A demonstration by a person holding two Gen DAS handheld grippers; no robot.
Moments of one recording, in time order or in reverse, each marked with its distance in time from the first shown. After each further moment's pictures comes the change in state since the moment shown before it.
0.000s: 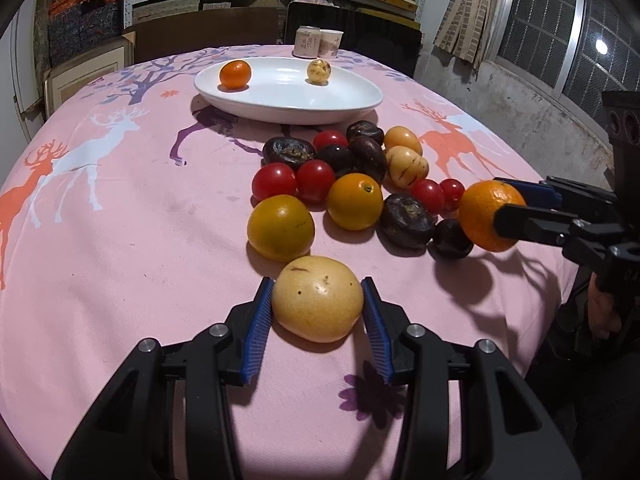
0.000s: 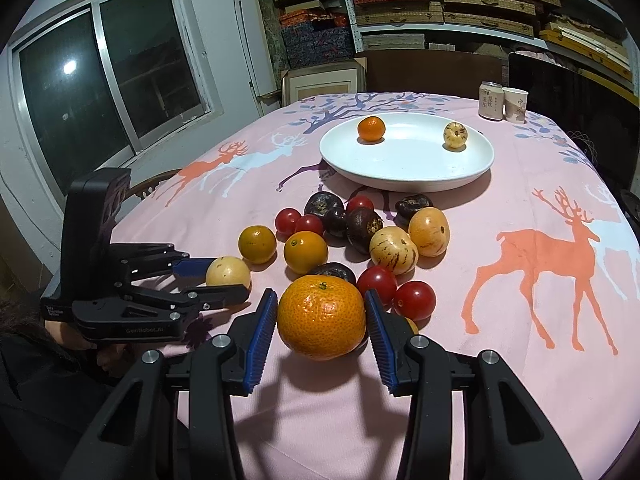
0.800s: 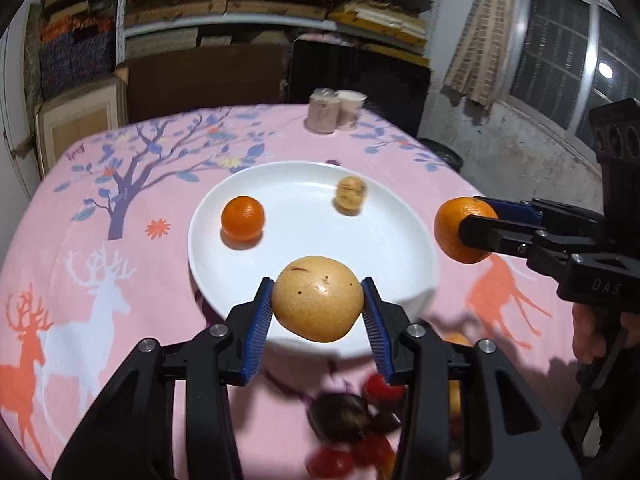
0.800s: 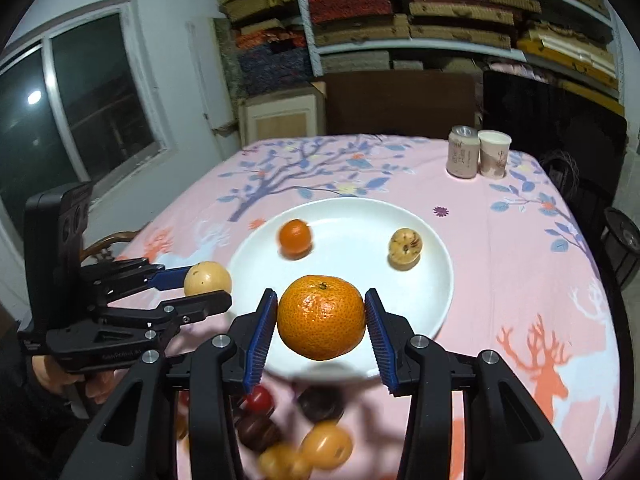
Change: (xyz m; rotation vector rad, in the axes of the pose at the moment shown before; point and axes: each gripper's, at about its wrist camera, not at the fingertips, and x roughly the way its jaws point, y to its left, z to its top) left arm 0.066 0.050 0.197 -0.021 -0.075 0.012; right arm 0.075 -0.093 0.167 0.074 -0.035 -0.110
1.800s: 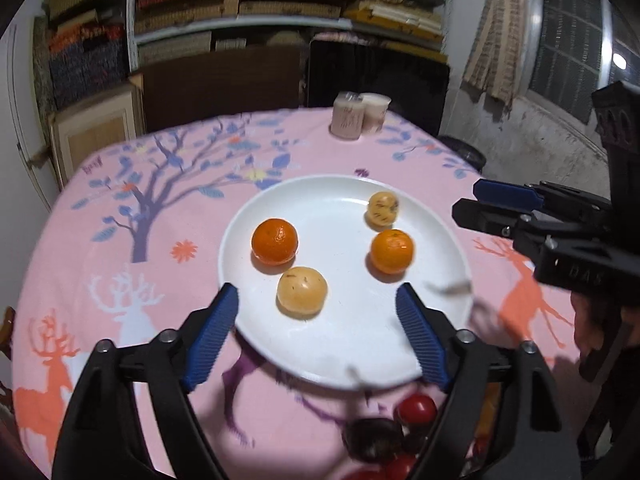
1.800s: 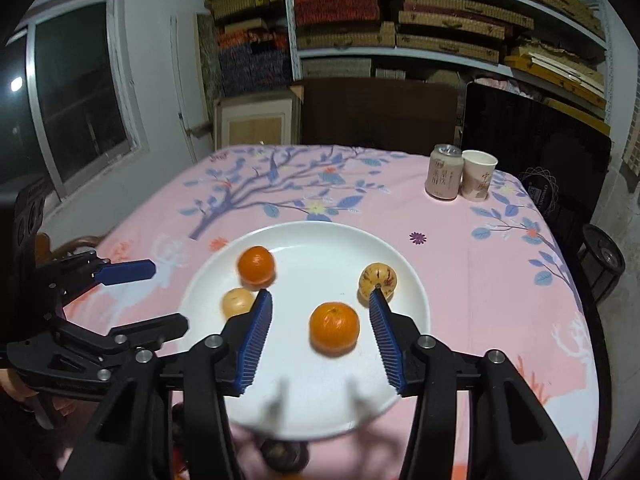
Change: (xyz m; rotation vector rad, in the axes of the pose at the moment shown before) left arm -0.026 -0.003 0.008 0.063 -0.043 0.085; right arm -0.003 0.002 0.018 -0.039 -0.048 -0.096
